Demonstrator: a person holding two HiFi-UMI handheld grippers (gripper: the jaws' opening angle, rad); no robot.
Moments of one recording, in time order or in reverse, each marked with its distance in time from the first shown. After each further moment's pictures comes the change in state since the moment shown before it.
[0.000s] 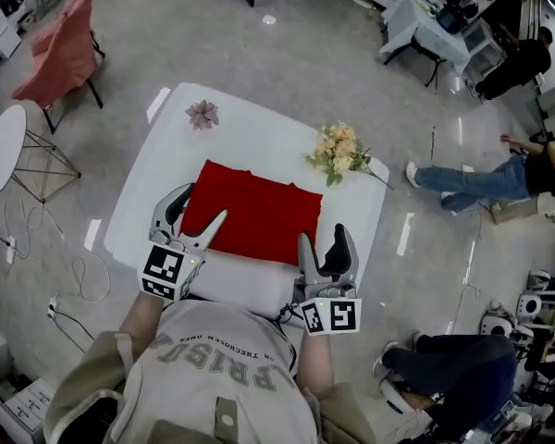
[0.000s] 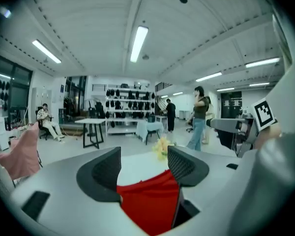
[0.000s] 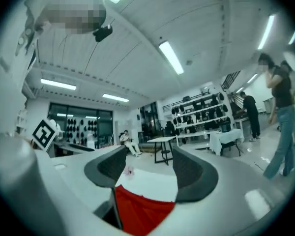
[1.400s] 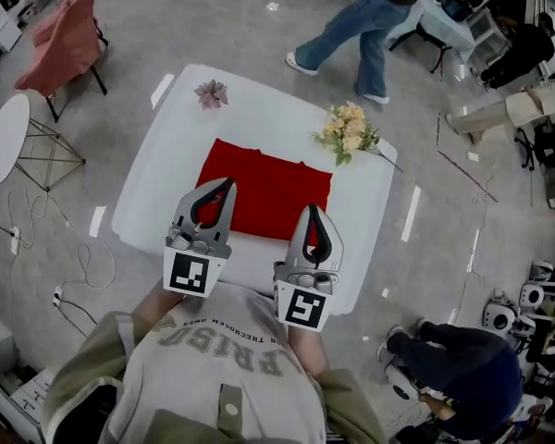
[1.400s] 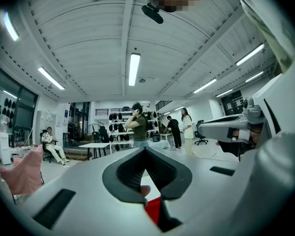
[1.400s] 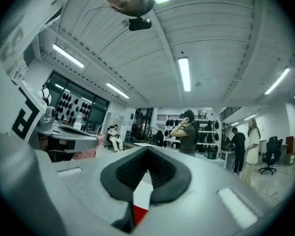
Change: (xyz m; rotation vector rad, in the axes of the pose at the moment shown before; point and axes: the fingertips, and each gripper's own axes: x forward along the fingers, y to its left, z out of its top) left arm -0.029 -0.034 0.057 0.066 -0.328 0.069; right arm 0.006 0.069 0.031 -0.316 -0.054 -0.146
